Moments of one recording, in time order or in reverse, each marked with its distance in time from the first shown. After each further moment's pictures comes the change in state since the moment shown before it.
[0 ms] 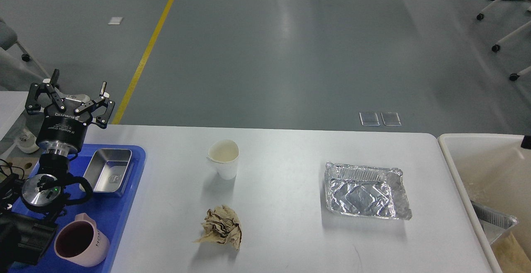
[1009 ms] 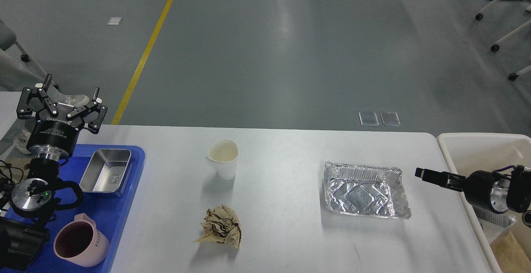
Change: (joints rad) left arm 0.024 0.034 0.001 0.001 0.006 0.015 0.003; right arm -0.010 0.793 -0.116 -0.548 -0.409 -0.239 0.020
